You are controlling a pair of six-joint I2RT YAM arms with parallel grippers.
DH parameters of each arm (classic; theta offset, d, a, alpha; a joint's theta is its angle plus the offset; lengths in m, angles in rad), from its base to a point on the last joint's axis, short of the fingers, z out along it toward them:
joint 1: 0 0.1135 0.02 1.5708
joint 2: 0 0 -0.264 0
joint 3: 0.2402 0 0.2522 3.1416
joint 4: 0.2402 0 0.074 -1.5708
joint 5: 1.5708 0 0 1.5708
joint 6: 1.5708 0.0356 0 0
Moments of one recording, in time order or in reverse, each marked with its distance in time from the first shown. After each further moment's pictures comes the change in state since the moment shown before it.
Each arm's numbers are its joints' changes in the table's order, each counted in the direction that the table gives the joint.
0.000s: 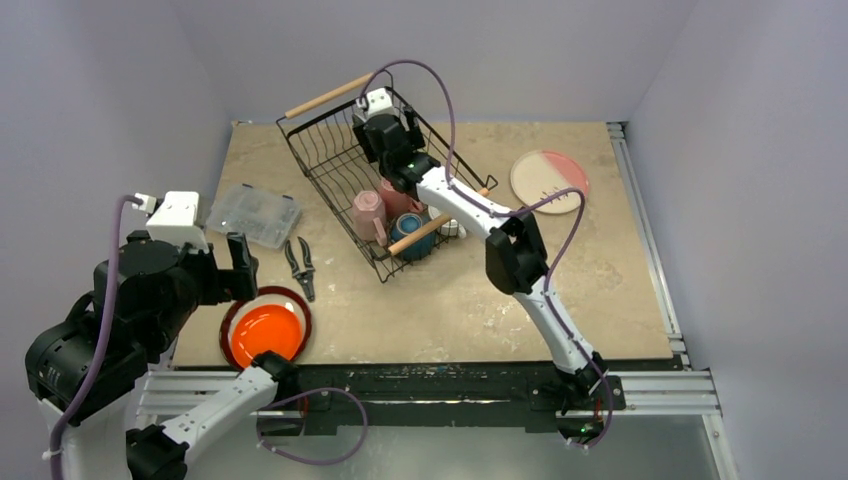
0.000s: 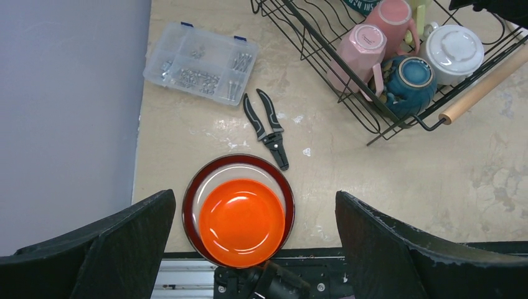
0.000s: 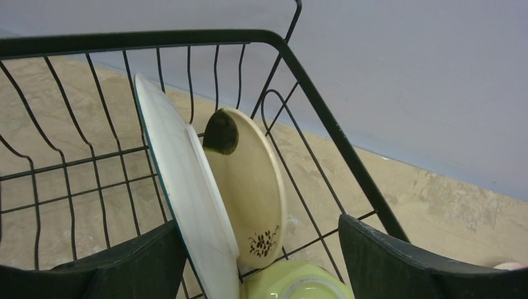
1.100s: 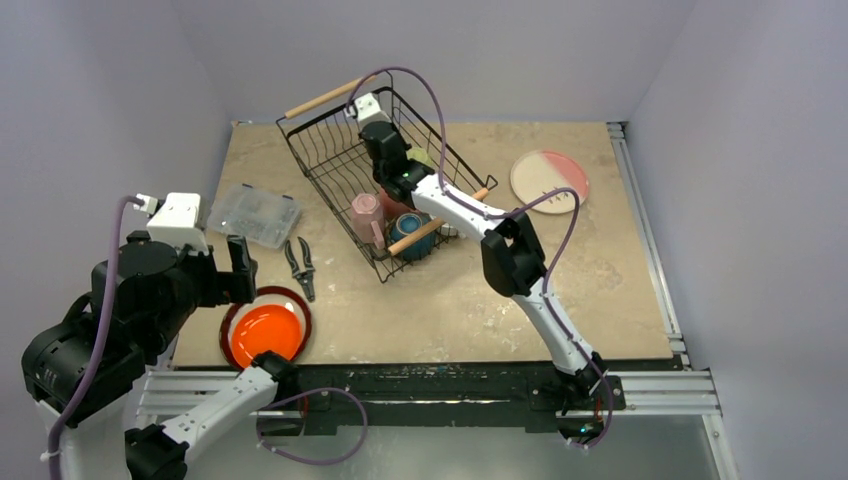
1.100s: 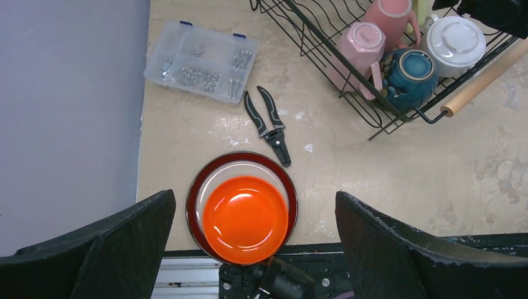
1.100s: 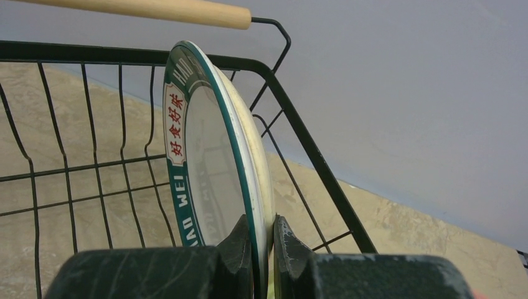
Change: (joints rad) left arm 0.000 0.002 0.009 0.011 0.013 0.014; right arm 0.021 0.027 -0.061 -0.164 0.053 -0.189
